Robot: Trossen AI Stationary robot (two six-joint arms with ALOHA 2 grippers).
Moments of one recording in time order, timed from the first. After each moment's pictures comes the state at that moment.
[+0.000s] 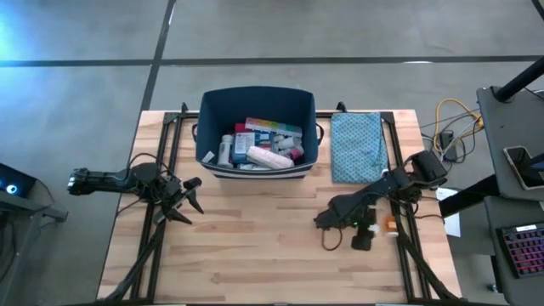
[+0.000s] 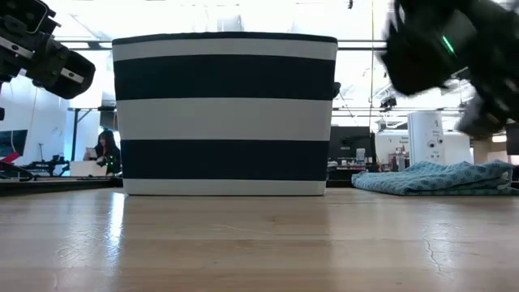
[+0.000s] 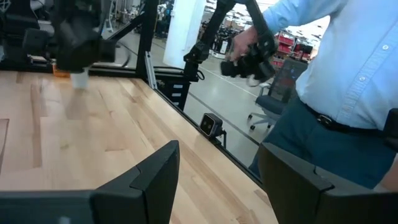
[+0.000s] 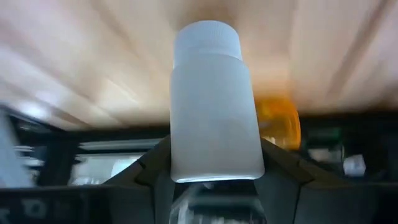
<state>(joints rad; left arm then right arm) -0.08 0.00 0.07 -0.13 0.57 -0.23 0.35 1.81 1.05 -1.39 -0.48 0.50</state>
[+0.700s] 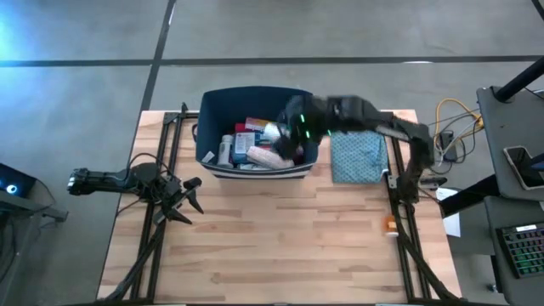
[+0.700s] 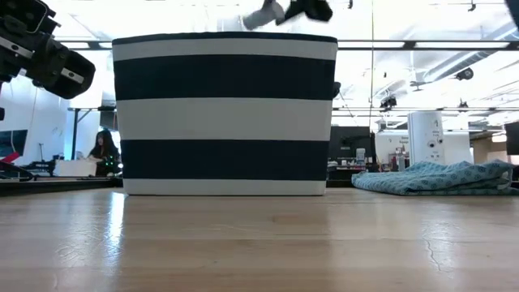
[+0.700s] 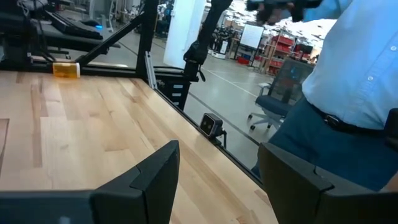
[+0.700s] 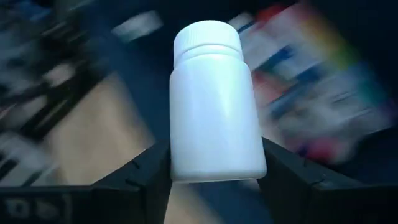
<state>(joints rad) -0.08 0.00 0.07 -0.13 0.57 -0.23 -0.14 1.83 2.15 -1.19 0.04 0.66</state>
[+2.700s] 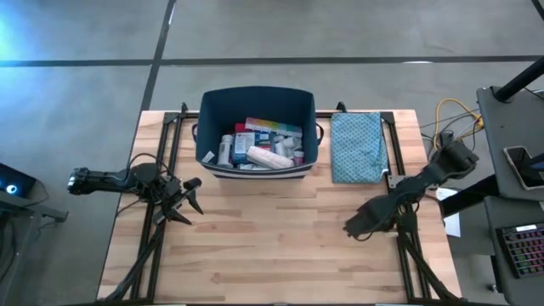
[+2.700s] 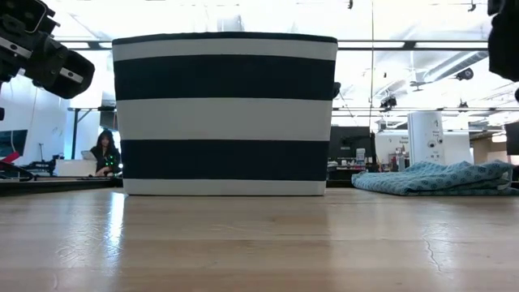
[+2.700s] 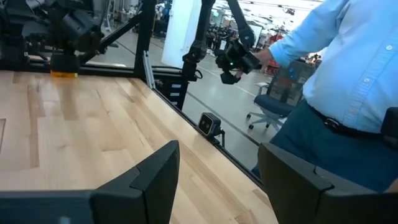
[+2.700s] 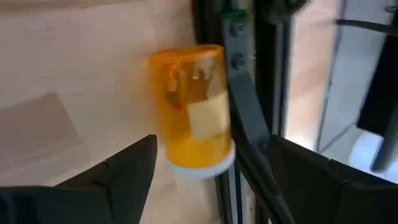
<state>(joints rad) -0.09 0.00 0.07 -0.13 0.57 -0.23 0.55 1.50 0.72 -1.21 -0.44 2.24</state>
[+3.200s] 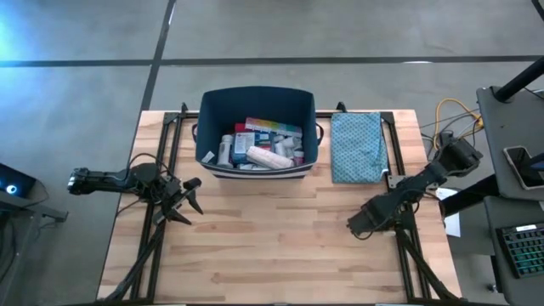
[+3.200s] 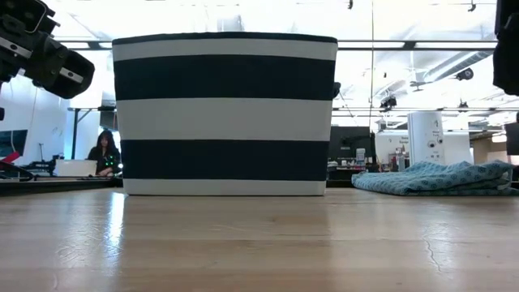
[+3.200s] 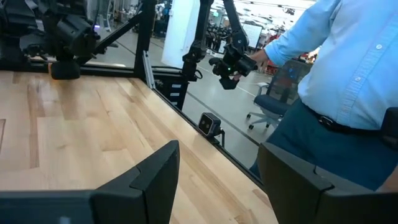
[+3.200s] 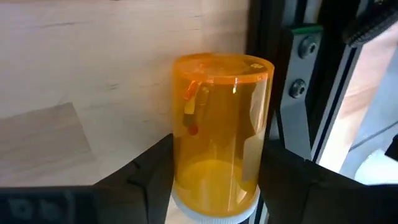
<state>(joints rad) -0.09 0.00 0.07 -0.13 0.57 -0.23 0.55 1.46 0.58 -0.98 -0.41 2.16</state>
